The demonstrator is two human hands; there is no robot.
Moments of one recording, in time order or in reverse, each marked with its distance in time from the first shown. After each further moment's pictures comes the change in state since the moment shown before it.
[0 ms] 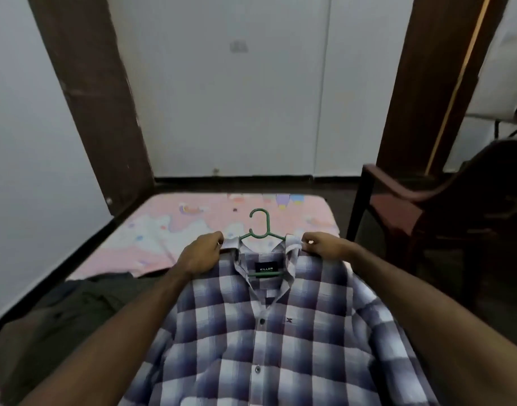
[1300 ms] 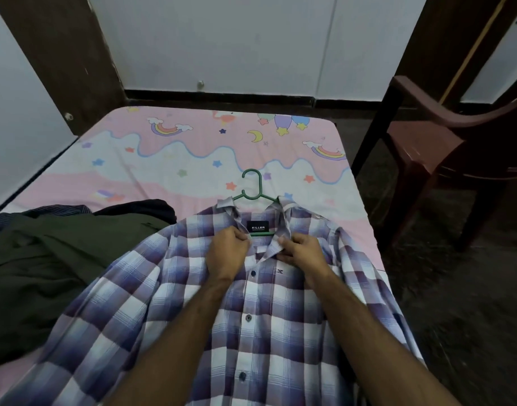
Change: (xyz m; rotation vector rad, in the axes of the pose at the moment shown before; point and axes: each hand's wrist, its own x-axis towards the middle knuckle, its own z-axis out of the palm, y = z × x) left_hand -0.018 0.021 0.205 -0.419 0.125 -0.413; right_hand 0.025 0.014 0.212 1.243 0.272 0.471
